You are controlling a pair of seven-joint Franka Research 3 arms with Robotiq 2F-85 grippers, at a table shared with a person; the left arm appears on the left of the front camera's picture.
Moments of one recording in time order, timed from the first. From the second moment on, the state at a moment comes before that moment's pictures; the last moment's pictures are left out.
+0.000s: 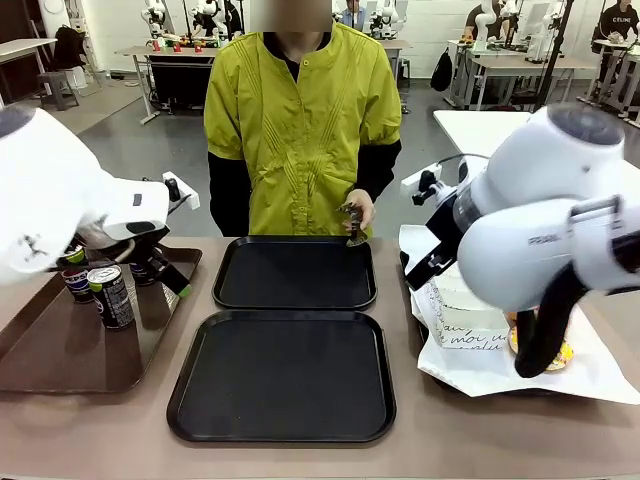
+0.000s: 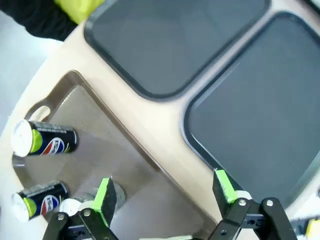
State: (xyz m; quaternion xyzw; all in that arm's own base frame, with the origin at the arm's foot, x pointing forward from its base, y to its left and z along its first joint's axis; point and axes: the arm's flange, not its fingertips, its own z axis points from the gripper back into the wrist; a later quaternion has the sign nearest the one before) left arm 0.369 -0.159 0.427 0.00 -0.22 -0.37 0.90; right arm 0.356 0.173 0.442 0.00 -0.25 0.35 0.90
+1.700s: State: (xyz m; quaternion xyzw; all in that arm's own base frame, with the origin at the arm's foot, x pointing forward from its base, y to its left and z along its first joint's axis) left arm 0.307 0.038 0.498 -0.52 -0.20 -0.15 0.82; right arm 0.229 -0.132 0.523 0.48 -0.20 -0.04 0.86
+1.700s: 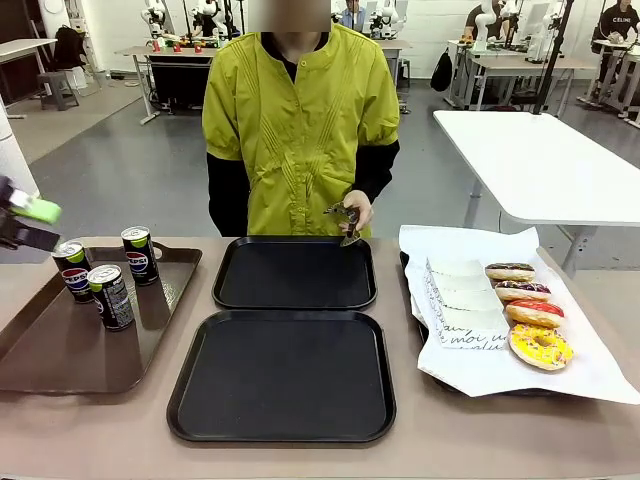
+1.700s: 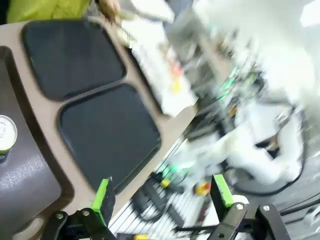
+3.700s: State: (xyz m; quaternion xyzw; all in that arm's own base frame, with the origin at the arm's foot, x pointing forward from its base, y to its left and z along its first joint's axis) left arm 0.293 0.139 0.425 -0.51 -0.18 0.03 0.84; right arm 0.198 -0.212 0.425 0.57 -0.22 -0.11 0.78
